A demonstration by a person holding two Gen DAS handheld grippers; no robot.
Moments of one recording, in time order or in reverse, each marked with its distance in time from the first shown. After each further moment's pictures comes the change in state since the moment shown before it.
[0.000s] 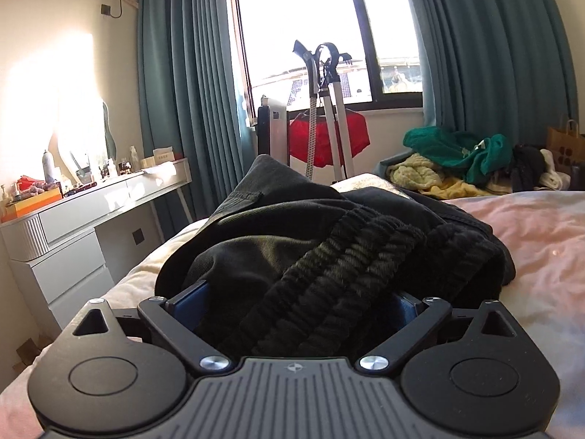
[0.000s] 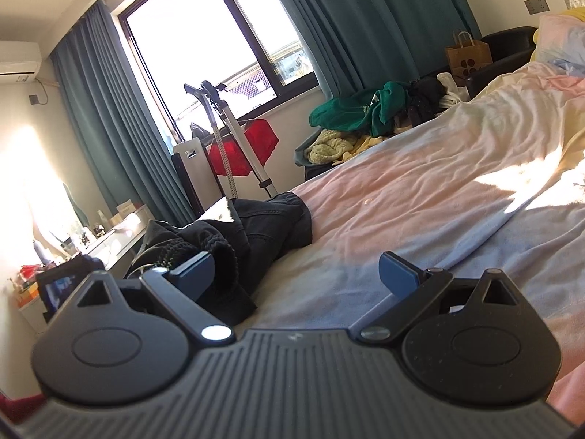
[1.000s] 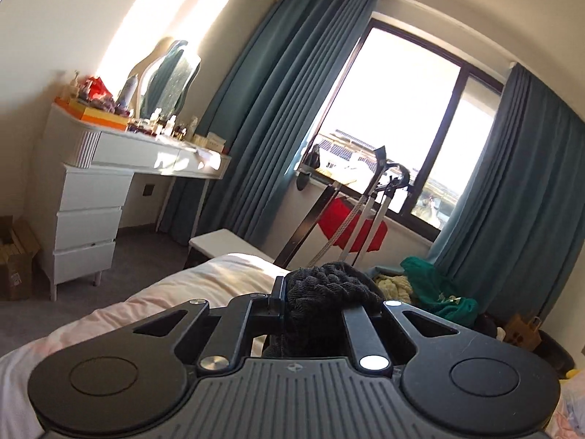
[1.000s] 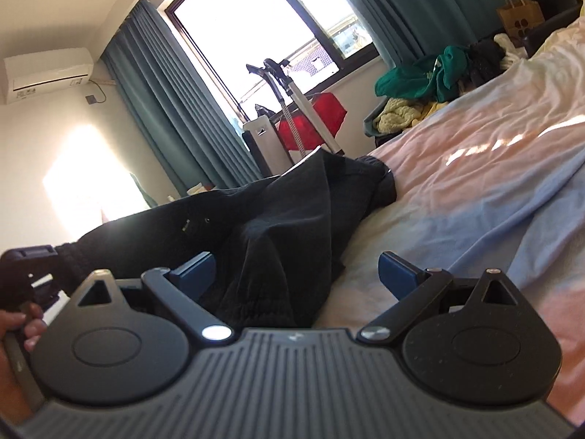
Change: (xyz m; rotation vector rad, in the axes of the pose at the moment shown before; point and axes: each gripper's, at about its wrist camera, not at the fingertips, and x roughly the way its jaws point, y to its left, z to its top) left arm -0.152 0.265 0.032 -0.635 -0.066 -0.097; right arm -0.008 0.030 -0.028 0.059 0.112 0.267
